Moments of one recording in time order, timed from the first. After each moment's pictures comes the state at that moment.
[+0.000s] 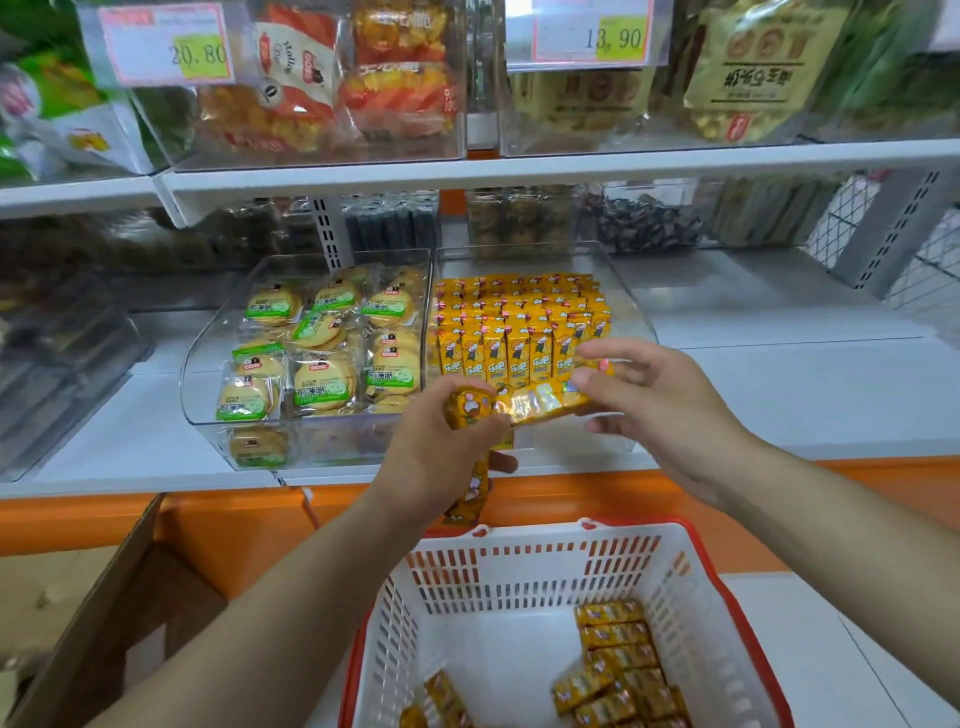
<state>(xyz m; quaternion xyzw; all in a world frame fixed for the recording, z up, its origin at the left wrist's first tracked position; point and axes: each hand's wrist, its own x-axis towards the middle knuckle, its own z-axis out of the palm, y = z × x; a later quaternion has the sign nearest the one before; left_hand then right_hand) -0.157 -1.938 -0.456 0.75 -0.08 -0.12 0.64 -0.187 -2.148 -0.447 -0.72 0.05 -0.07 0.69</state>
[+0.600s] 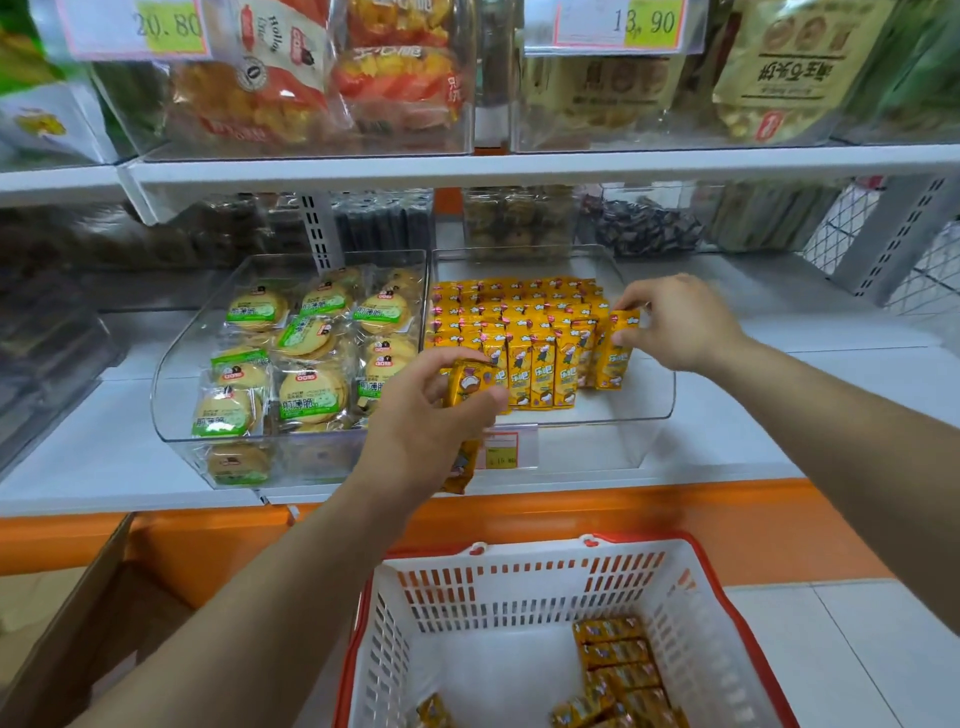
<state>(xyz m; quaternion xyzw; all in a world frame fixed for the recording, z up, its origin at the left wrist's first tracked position) -0.128 -1.932 -0.450 0.74 -0.12 -0.06 0.66 -0.067 -2.228 -0.439 -0.98 0.06 -0.15 0.12</state>
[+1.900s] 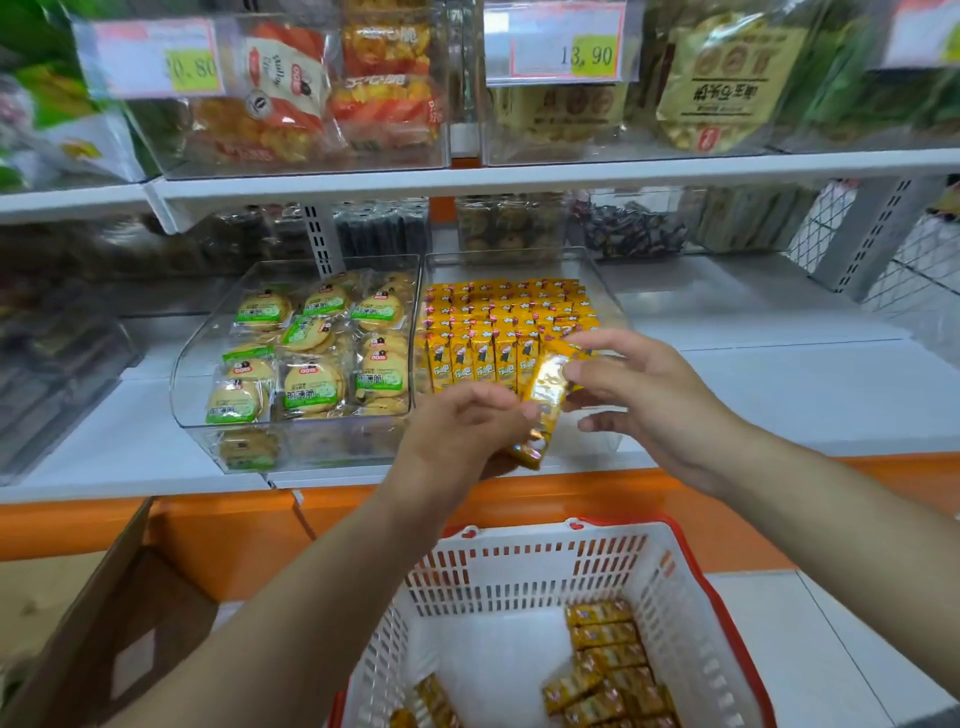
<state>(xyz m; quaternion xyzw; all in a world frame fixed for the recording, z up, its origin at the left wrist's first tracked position) -0.170 -1.960 -0.451 0.67 -0.07 -0.16 0.72 -0.194 -2.150 -0.427 -0.71 0.04 -0.03 0.70</state>
